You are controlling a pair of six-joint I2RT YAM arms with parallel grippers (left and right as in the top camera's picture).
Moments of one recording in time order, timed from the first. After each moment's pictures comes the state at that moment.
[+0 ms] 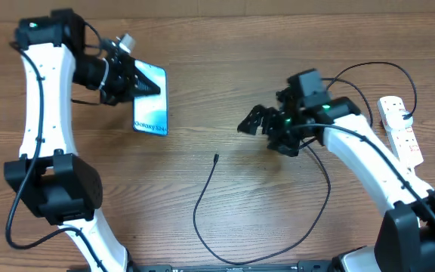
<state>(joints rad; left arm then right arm) 0.10 2.03 2.03 -1.68 0.84 0.07 0.36 1.63 1.20 -0.82 -0.44 0.66</state>
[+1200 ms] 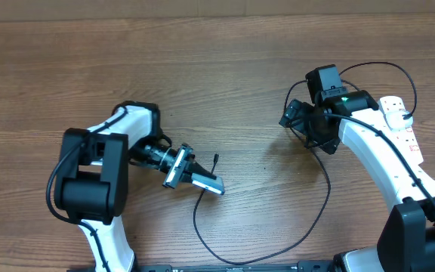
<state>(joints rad) -0.17 2.03 1.16 -1.58 1.23 -0.32 0.21 1.63 1.21 -0.90 -0.03 0.75</state>
